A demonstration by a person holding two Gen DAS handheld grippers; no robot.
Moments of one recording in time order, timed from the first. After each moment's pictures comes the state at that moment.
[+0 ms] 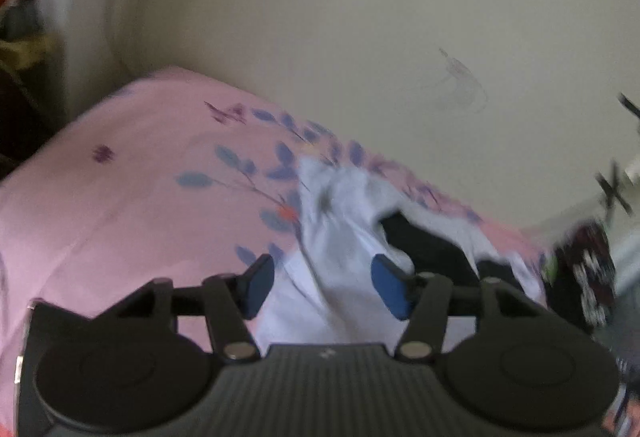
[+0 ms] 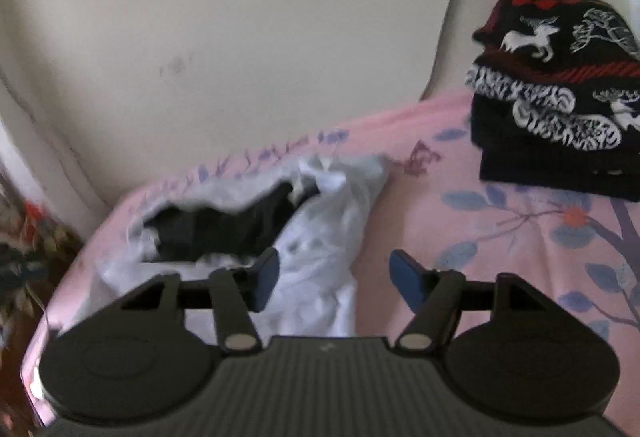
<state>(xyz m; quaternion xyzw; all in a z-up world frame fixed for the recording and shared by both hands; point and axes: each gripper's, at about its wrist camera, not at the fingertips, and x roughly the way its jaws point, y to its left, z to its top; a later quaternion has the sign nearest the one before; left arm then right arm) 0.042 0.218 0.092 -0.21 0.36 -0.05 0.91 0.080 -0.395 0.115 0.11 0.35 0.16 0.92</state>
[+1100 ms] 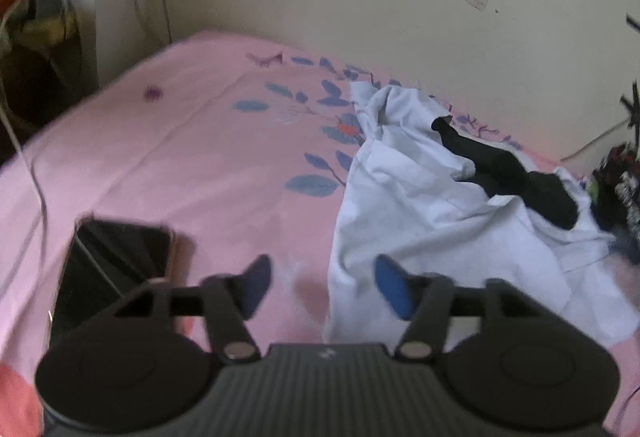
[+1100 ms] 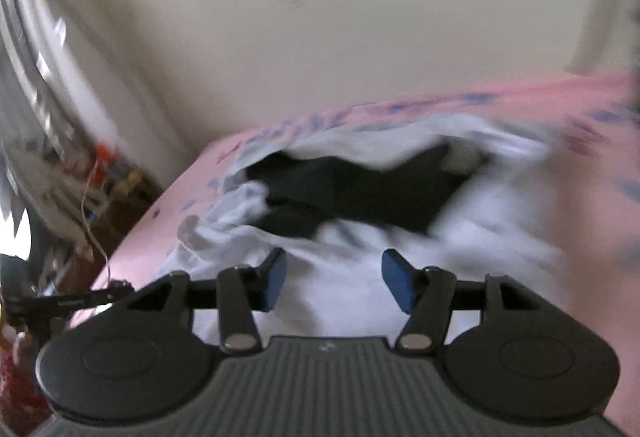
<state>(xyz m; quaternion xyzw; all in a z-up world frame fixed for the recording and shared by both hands) -0.015 0.235 0.034 -0.17 0.40 -0.03 0.90 0.079 -0.364 0.085 0.12 0.40 0.24 0.88</state>
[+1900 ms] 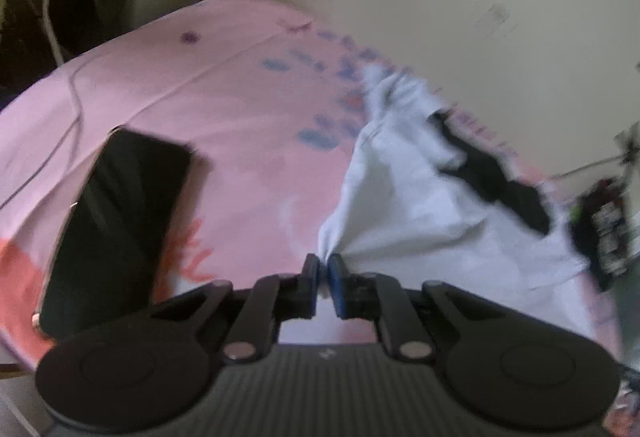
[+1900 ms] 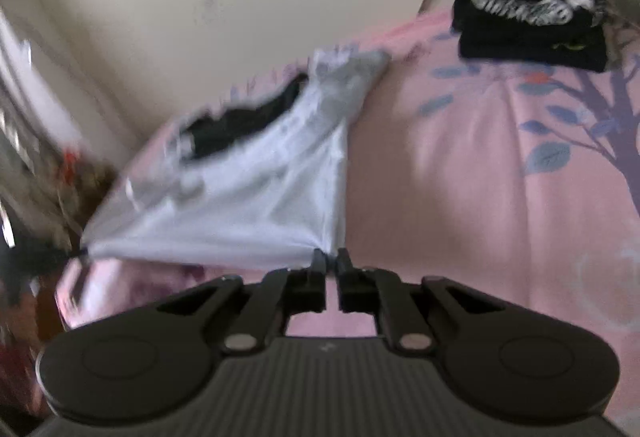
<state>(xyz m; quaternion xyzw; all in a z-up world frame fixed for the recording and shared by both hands) -0.050 0.234 0.048 -0.23 0.44 0.01 0.87 -0.001 -0.437 0.064 0.10 0.46 0.20 0.86</state>
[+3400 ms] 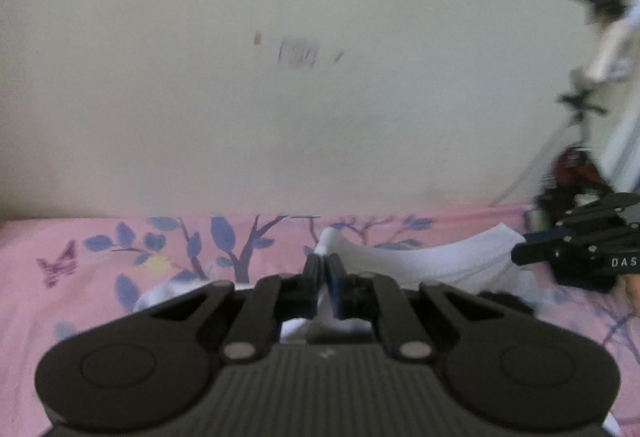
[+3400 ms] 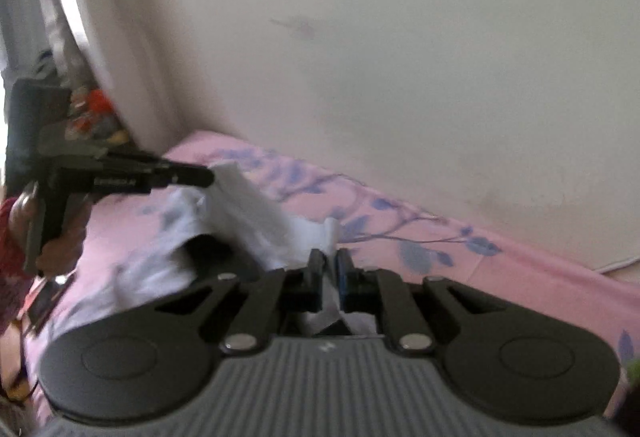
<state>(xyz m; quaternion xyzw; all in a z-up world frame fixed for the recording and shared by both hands) 0.184 0.101 0.132 -0.04 0.33 -0.18 0.93 0.229 -0.284 0.147 -0.07 0.37 0.38 0.84</state>
